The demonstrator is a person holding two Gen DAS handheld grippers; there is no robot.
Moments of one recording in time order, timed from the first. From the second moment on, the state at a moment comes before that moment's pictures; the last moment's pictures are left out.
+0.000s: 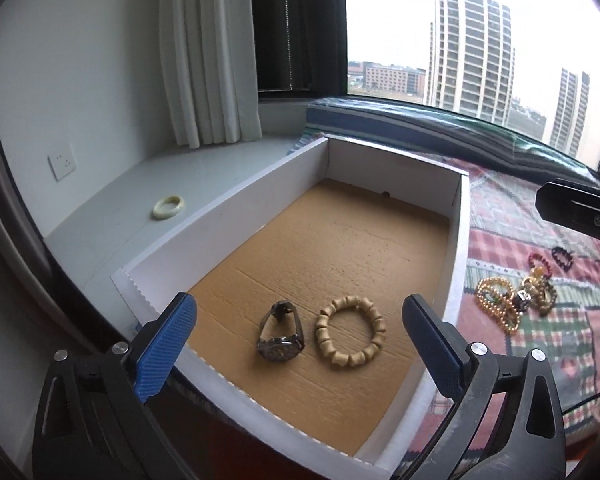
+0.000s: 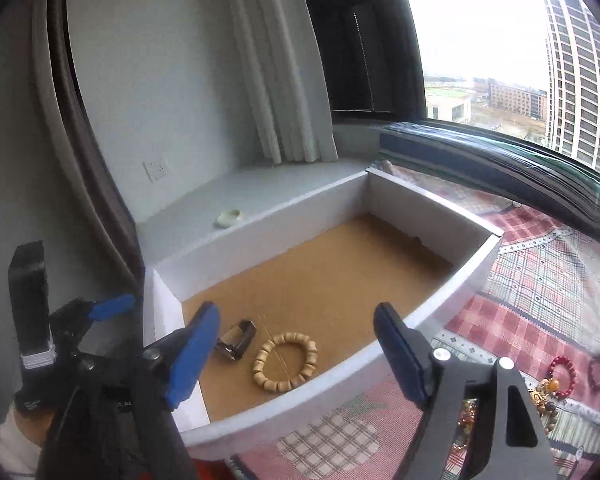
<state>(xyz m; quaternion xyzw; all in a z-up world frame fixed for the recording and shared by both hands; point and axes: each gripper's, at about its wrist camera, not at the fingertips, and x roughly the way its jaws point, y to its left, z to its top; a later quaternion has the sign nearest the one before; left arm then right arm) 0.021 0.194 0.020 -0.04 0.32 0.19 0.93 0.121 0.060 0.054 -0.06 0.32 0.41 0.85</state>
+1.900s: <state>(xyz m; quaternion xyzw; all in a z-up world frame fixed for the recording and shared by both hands) 0.022 0.002 -0.016 0.00 0.35 0.00 0.94 0.029 -0.171 -0.021 -0.07 0.34 0.16 0.92</state>
